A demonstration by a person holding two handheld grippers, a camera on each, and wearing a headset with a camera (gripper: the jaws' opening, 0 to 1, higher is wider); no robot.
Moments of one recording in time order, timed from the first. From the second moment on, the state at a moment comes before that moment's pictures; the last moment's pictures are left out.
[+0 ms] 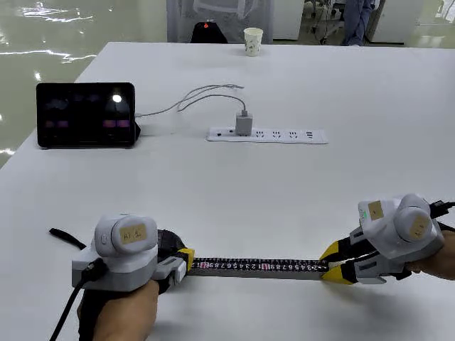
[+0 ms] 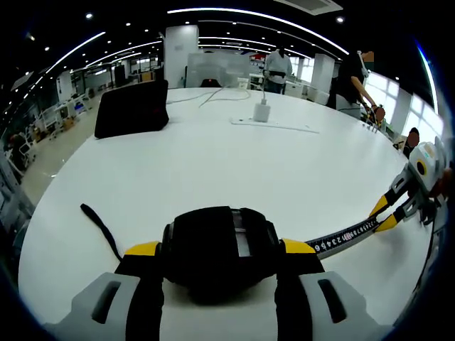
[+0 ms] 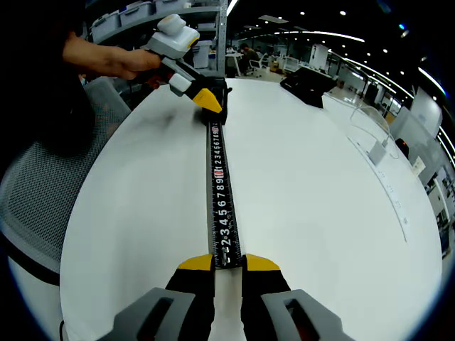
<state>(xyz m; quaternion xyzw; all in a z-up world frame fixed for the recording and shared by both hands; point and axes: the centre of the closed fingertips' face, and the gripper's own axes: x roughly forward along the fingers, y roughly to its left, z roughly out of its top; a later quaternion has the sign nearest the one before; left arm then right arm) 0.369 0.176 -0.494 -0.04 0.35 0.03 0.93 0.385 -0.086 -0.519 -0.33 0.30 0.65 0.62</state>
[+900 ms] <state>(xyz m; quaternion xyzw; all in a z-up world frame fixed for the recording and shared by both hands) 0.369 0.176 -0.495 -0.05 0.36 0.03 0.93 0.386 -0.082 -0.521 -0.34 0.30 0.65 0.61</state>
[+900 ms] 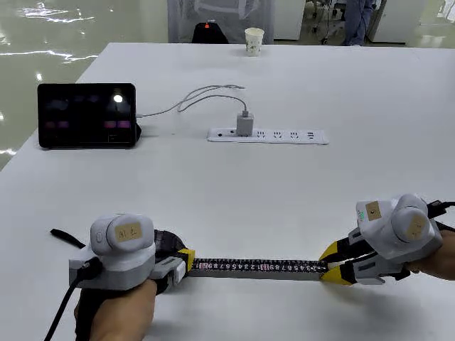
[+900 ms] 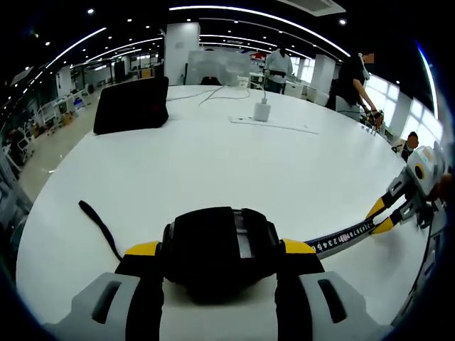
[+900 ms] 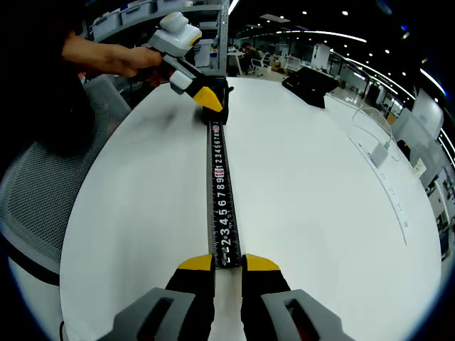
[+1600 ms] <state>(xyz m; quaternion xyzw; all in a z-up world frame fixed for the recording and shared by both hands) 0.369 0.177 -0.495 -0.05 0.36 0.03 0.93 0.384 -0.062 -0.521 -0.34 0.30 0.65 0.61</state>
